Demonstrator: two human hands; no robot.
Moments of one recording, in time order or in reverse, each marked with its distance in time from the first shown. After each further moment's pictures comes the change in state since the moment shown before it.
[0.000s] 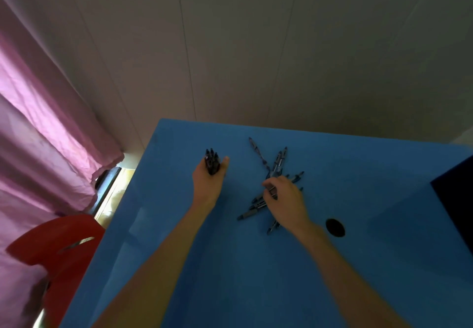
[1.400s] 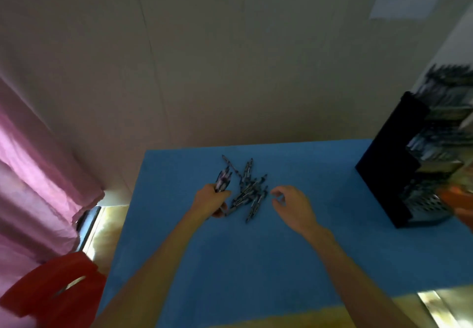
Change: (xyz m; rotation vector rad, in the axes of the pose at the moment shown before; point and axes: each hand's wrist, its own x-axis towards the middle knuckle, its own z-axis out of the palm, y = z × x) left_hand -0.082 0.092 -0.033 0.337 -0.567 -0.168; right_hand -0.105 -0.047 -0.118 -0.083 0.046 0.186
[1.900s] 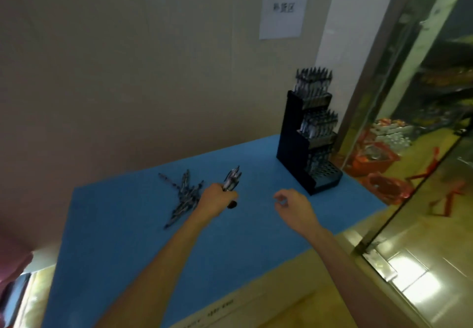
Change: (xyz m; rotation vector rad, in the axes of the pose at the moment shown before) left_hand -0.075 0.100 0.142 0.216 -0.254 0.203; right_hand -0.138 0.091 -0.109 -0.010 0.216 0.256
